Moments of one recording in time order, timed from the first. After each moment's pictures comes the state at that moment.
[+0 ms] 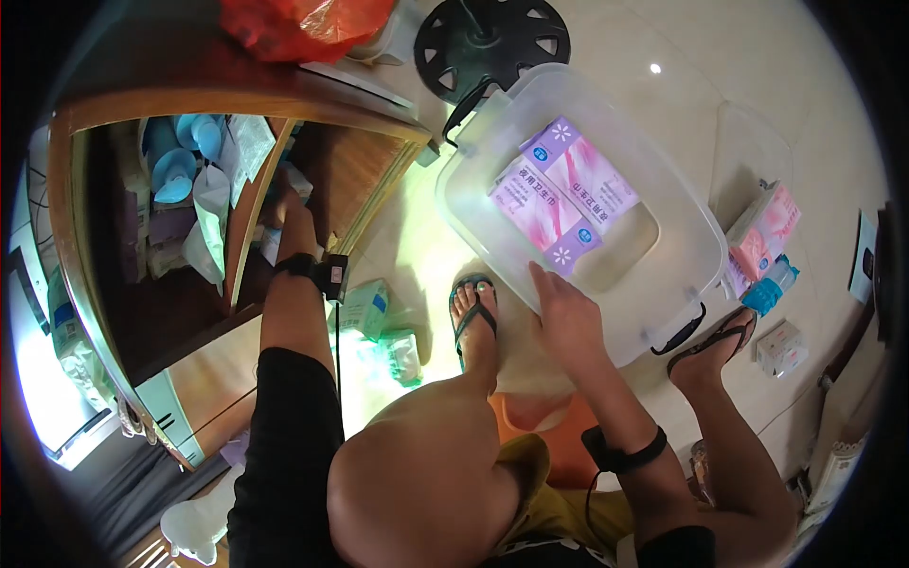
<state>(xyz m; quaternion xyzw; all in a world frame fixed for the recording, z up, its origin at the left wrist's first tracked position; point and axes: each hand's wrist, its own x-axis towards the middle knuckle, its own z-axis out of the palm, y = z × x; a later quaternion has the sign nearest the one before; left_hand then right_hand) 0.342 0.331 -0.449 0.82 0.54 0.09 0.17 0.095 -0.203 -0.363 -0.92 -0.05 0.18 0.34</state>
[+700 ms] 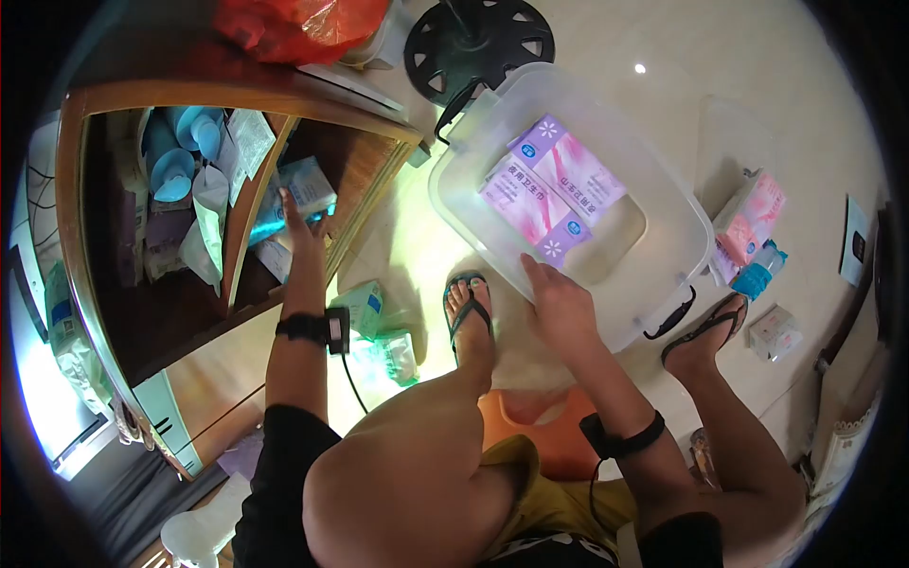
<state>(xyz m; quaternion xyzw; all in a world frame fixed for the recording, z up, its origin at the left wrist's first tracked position) 0.259 0.223 -0.405 0.63 0.39 0.13 0.66 0.093 -0.203 -0.360 -0.93 -0.05 0.17 0.33</state>
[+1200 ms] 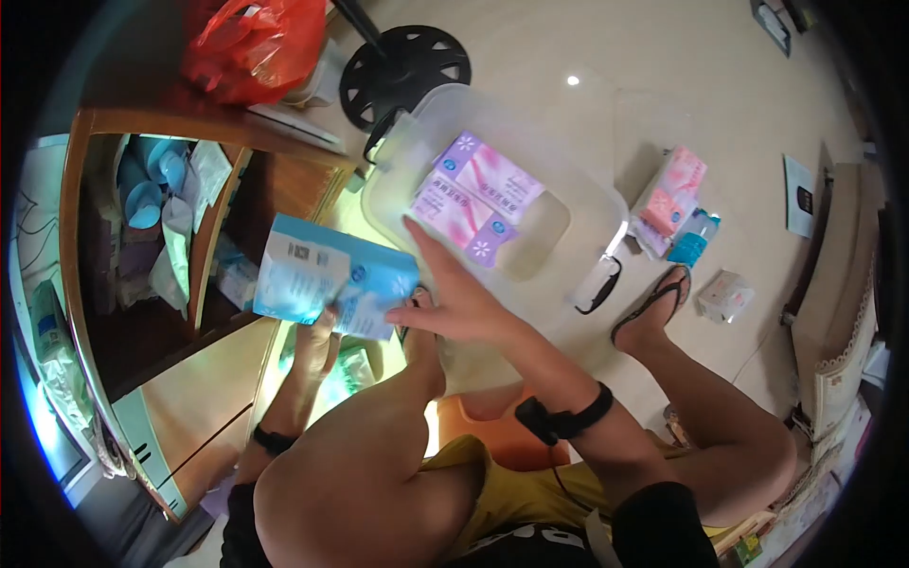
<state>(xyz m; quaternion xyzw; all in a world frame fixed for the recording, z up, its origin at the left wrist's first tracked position) 0.108 0.082 -0.311 0.57 0.11 -0.22 0.78 0.122 -0.182 -0.300 -0.74 -0.08 0.08 0.67</state>
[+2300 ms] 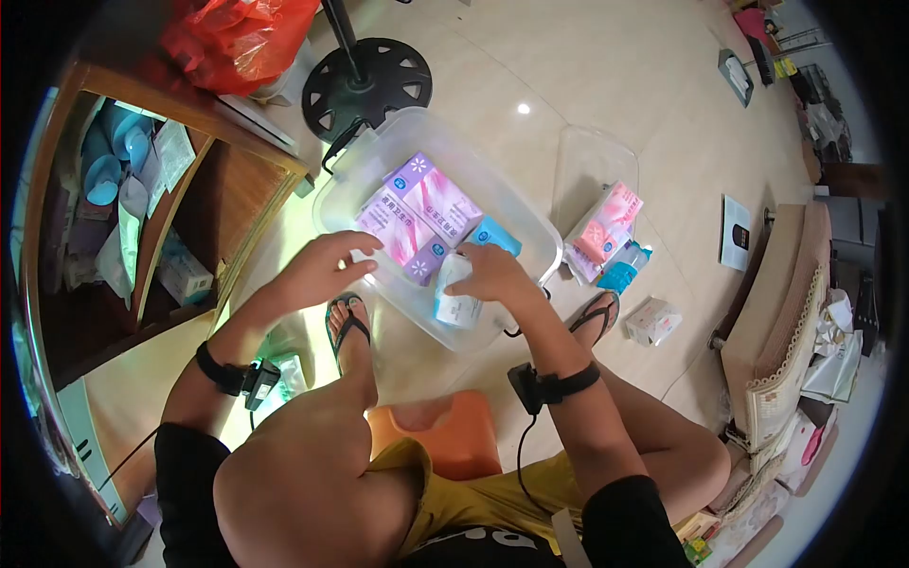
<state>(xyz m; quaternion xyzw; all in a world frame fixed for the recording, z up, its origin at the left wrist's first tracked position) 0.209 -0.013 -0.290 0.82 -0.26 -0.33 0.38 0.149 -0.307 -0.356 -0.89 0.00 0.35 0.30</state>
